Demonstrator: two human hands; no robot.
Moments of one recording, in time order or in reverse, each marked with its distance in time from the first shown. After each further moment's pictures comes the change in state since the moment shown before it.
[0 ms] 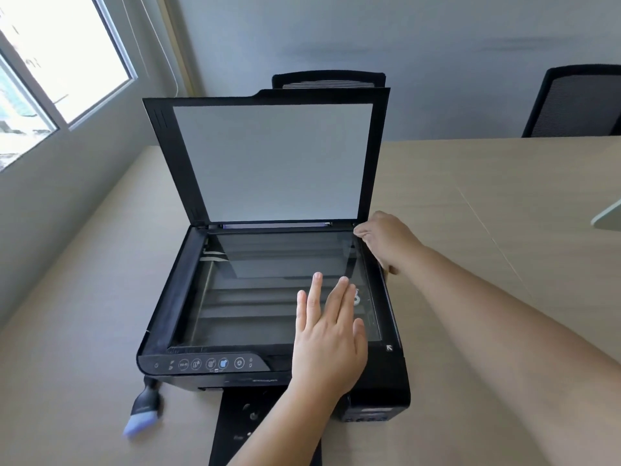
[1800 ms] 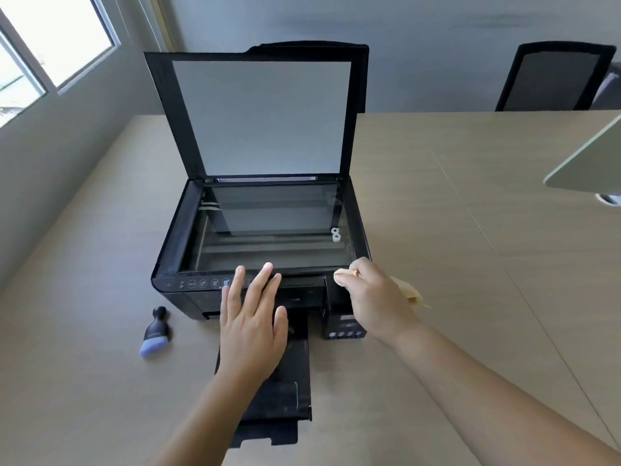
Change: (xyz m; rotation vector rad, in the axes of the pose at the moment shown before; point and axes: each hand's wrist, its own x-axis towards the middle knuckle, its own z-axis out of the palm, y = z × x) left_hand -0.119 -0.060 -0.038 0.023 0.115 -0.090; right_hand -0.232 -0.056 0.034 0.041 0.130 -0.093
